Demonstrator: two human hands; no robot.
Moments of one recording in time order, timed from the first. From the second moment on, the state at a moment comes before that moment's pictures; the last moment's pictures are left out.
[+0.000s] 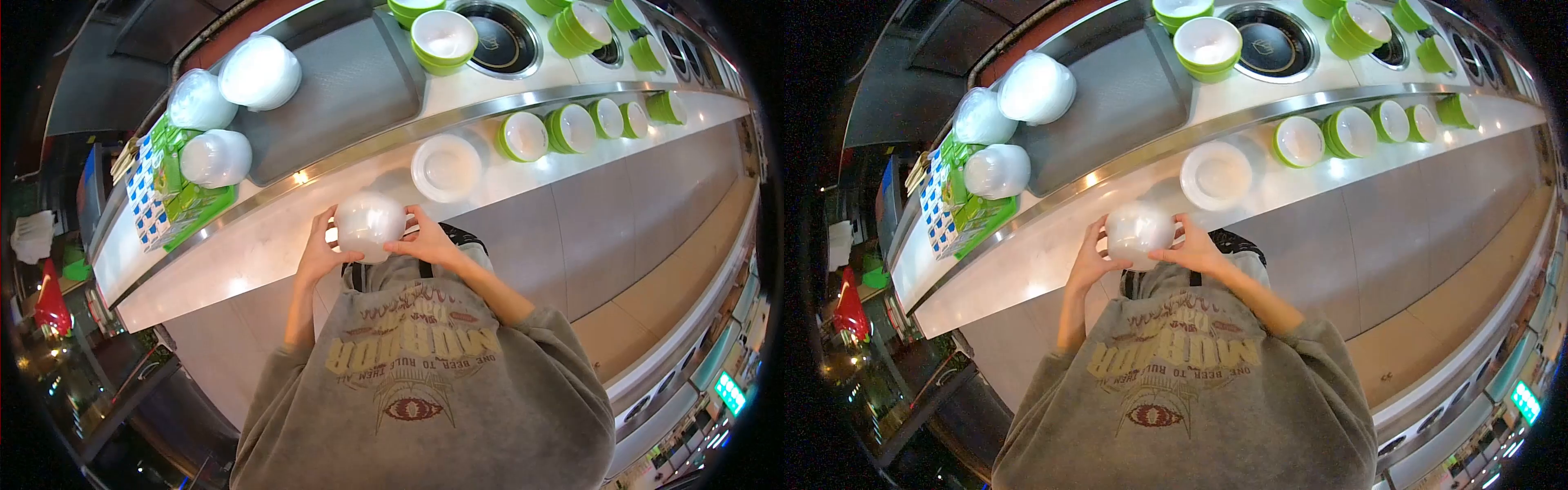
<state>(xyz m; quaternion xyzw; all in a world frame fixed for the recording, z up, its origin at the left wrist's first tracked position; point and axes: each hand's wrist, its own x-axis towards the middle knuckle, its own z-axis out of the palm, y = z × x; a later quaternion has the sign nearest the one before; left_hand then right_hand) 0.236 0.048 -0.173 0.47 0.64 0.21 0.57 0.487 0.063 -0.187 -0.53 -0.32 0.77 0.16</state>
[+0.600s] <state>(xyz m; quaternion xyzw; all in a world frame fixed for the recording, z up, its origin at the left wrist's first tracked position) 0.351 0.122 -0.174 0.68 0.54 0.29 0.40 0.586 0.076 -0.150 -0.57 -0.72 0.27 0.30</state>
